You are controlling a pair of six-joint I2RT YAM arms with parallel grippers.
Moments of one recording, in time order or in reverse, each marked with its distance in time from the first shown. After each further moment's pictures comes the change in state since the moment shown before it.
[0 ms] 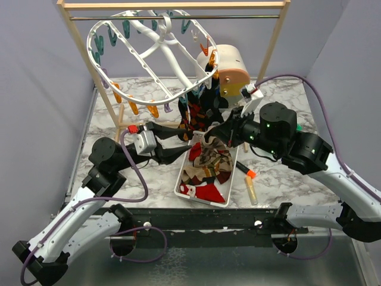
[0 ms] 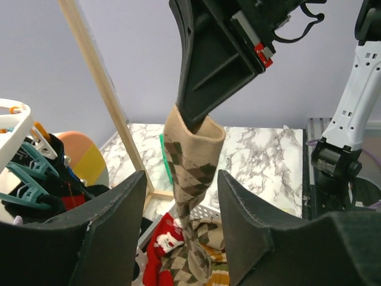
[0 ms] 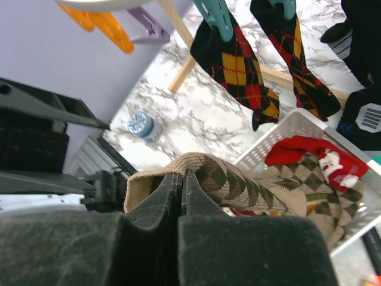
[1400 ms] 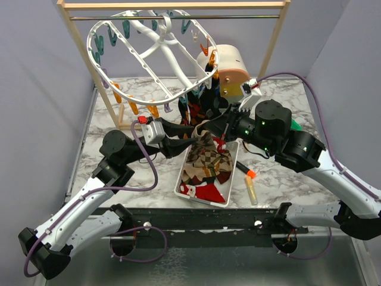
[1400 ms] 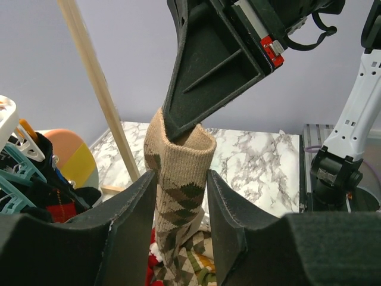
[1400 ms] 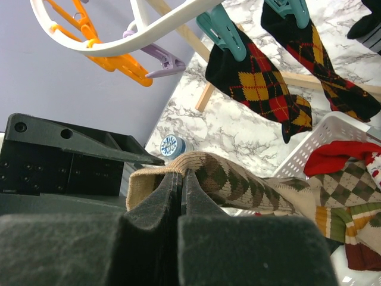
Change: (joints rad) left arm -0.007 0.108 0.006 0.103 -0.005 -0.058; right arm 0.000 0.034 -0.011 0.117 0.034 0.209
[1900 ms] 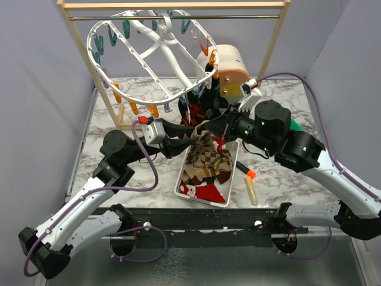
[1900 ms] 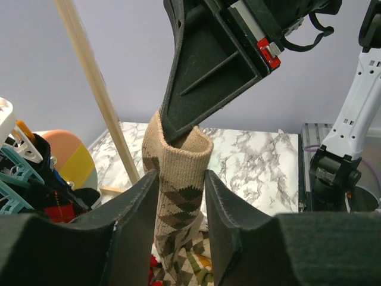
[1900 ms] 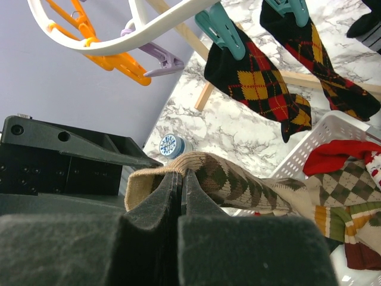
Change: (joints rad) left arm -0.003 0.001 0.000 0.003 0.006 0.003; right arm 0.000 0.000 -0.004 0.000 0.000 0.000
